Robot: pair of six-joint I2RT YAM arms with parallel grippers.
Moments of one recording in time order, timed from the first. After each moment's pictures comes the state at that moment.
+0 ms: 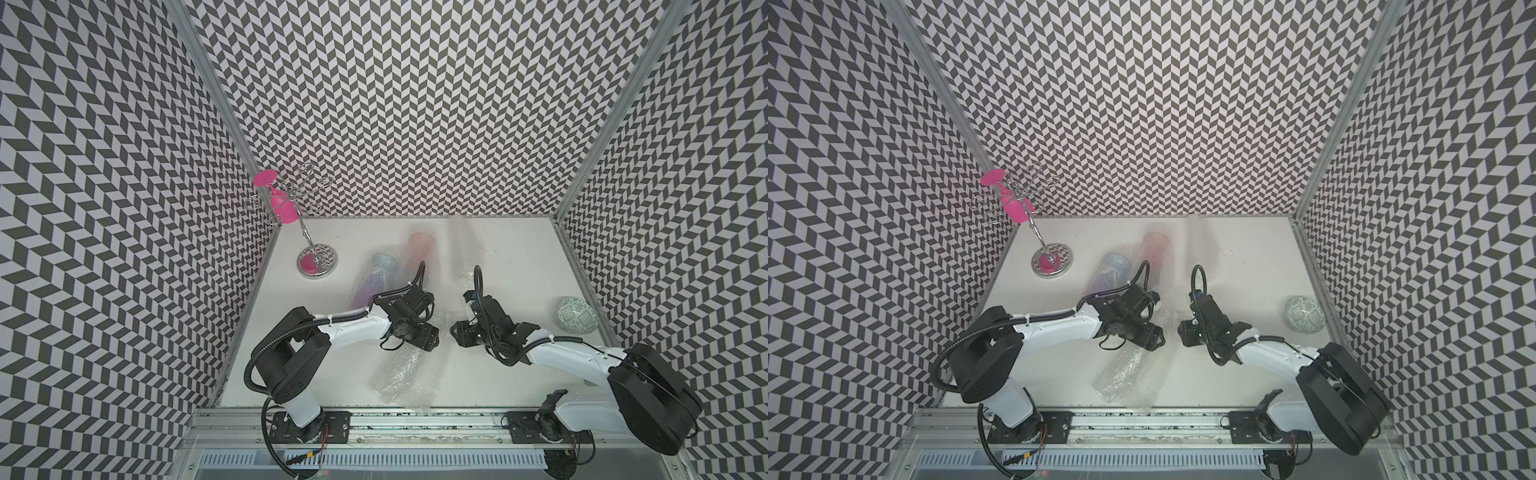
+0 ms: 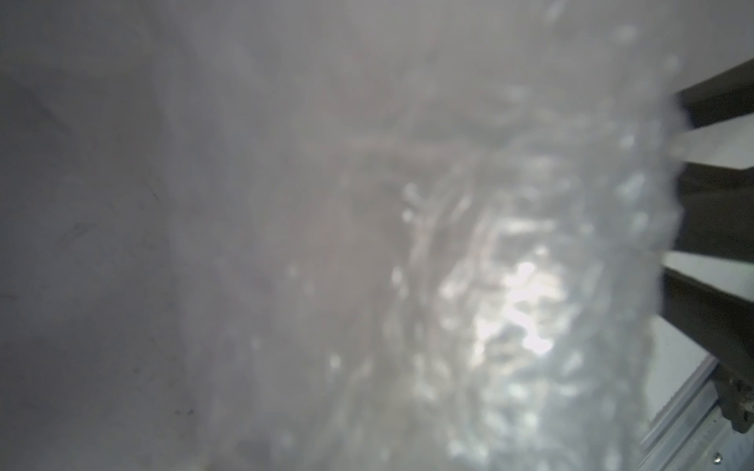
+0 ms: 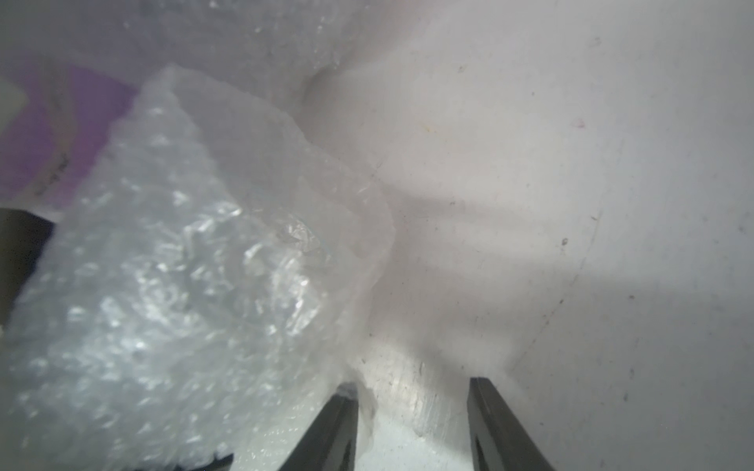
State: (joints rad) left arm -0.87 1.67 0.98 -0.41 0.21 -0.40; right arm 0.68 1.32 0.52 -0.09 -0.06 0.48
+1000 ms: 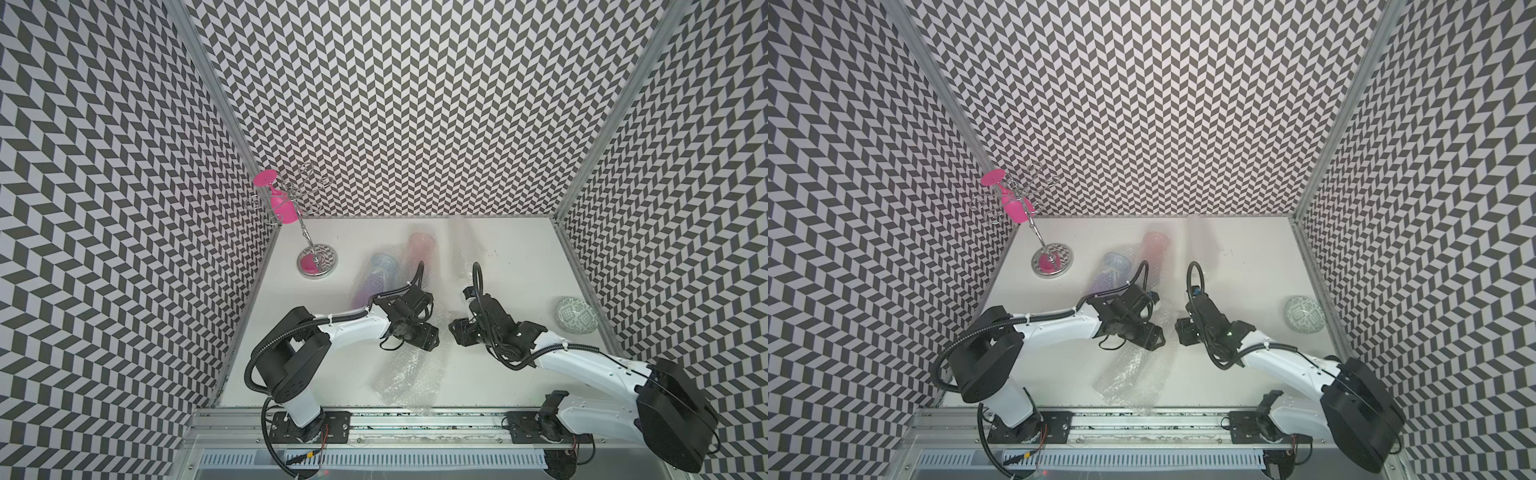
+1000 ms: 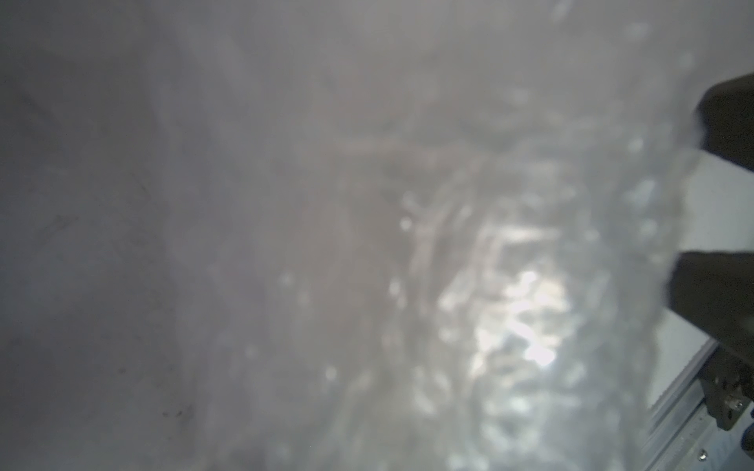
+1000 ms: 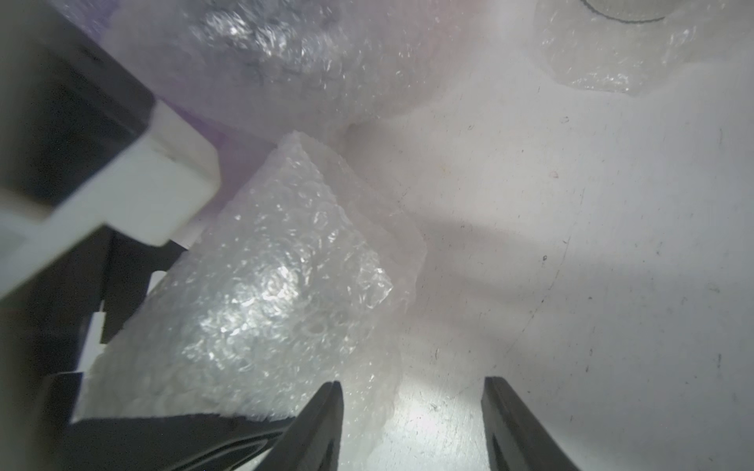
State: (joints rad) left arm -0.86 1.67 0.97 -0.40 0.22 -0.41; right arm 0.74 1.21 0.59 -0.24 0.06 0.49
